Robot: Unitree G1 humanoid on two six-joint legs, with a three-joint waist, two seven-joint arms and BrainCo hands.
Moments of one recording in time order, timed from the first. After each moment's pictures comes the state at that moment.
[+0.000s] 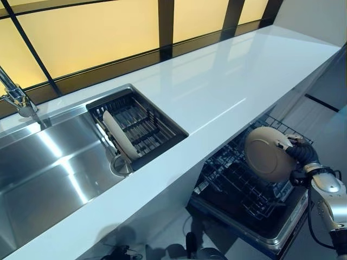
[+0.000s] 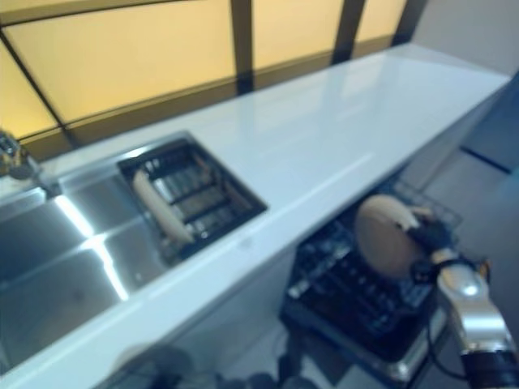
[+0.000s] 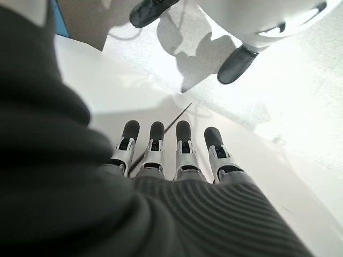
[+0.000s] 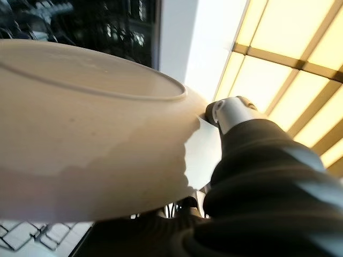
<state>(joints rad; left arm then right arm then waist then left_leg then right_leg) 0.03 0.28 -0.36 1.16 0.01 -0.06 -0.01 -0.04 -0.76 -0.10 0.11 0.38 0.14 0.00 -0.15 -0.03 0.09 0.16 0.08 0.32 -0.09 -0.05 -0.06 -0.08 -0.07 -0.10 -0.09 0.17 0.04</state>
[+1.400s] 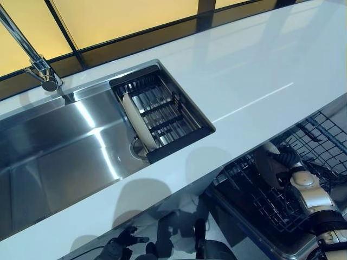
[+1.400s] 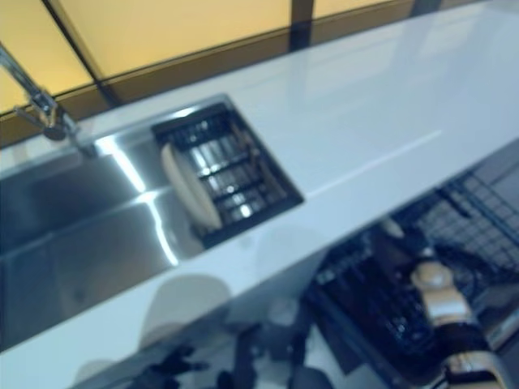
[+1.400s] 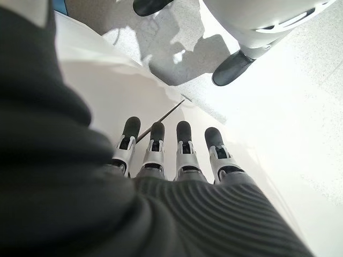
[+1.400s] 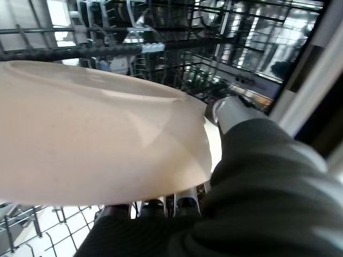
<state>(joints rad) -0.05 0.27 -0.37 1.08 0.01 -0.03 -0.01 -0.24 -0.68 0.06 0.46 0.12 0.19 -0.11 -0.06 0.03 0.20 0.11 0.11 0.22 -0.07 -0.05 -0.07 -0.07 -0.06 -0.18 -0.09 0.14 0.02</state>
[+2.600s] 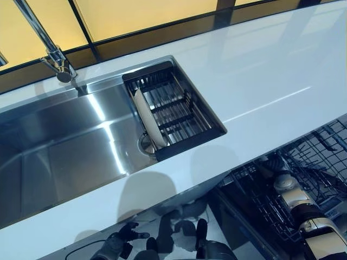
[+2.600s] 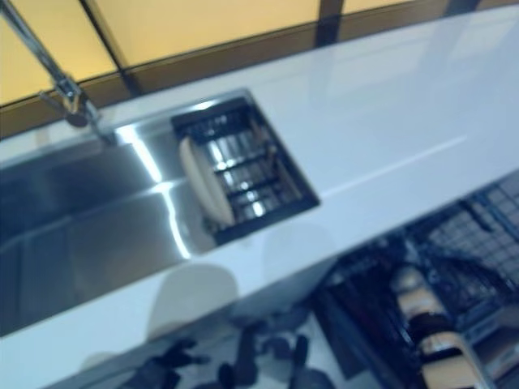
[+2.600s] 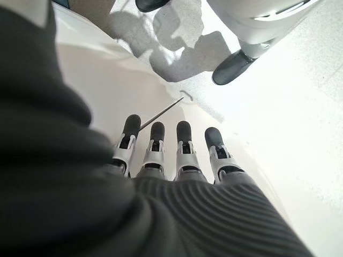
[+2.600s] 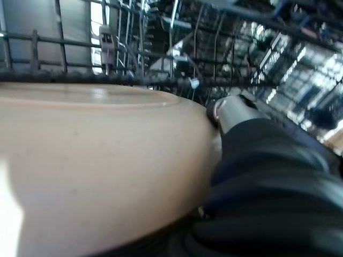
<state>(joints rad) -0.09 0.28 -0.40 1.08 0.03 -0.03 -0.03 -0.38 -0.60 0.20 0.79 -0.09 0.14 -0.20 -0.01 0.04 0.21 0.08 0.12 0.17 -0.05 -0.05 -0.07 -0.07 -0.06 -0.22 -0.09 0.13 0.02</state>
